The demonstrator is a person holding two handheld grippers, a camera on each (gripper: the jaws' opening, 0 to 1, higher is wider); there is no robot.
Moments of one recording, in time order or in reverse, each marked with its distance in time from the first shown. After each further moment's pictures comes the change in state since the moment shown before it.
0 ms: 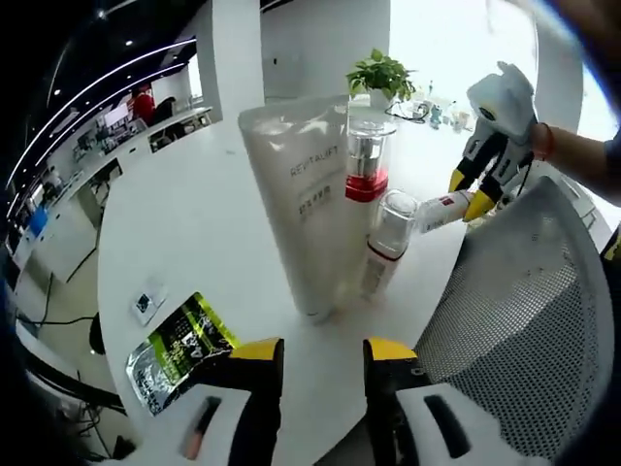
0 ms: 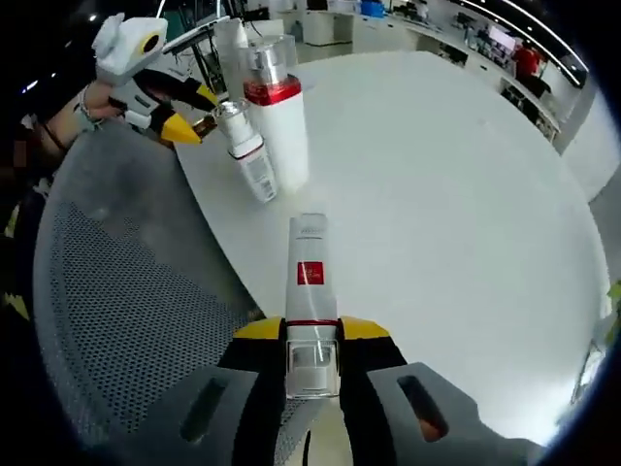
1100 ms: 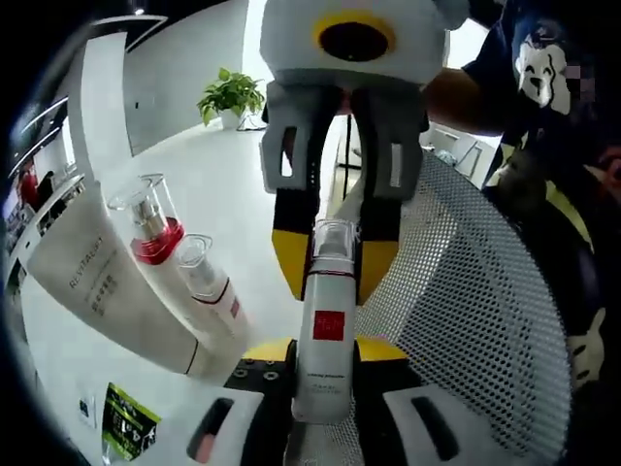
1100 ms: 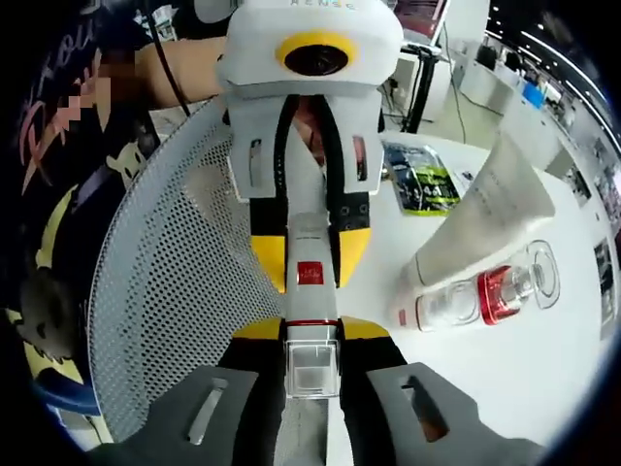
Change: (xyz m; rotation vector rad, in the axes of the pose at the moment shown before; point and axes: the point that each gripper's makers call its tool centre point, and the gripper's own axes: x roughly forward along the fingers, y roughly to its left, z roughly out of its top) left arm -0.012 -0.103 -0.007 0.399 -0.008 -0.456; right arm 0.015 0.111 0.092 -0.570 -0.049 0.268
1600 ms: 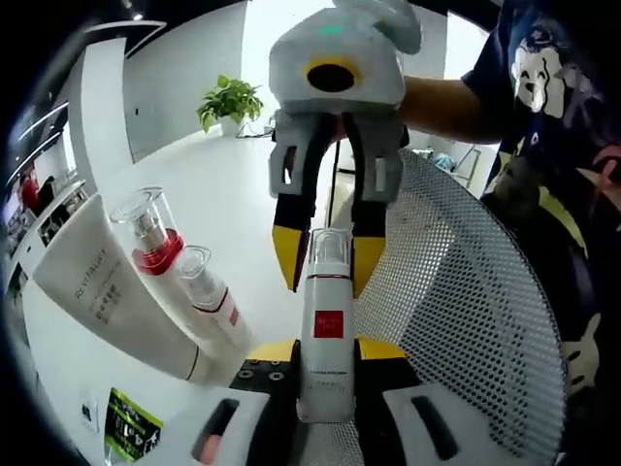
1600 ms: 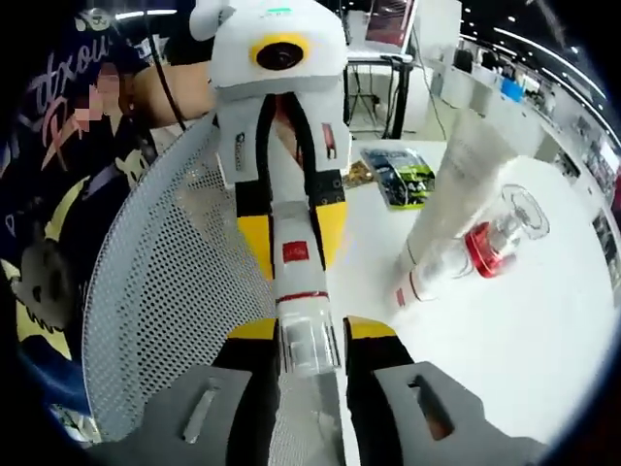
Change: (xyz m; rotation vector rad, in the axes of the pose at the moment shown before) left arm -0.004 0.000 0.009 0.006 -0.049 0.014; right arm -0.006 -0.005 -0.032 0.134 -0.115 -0.043
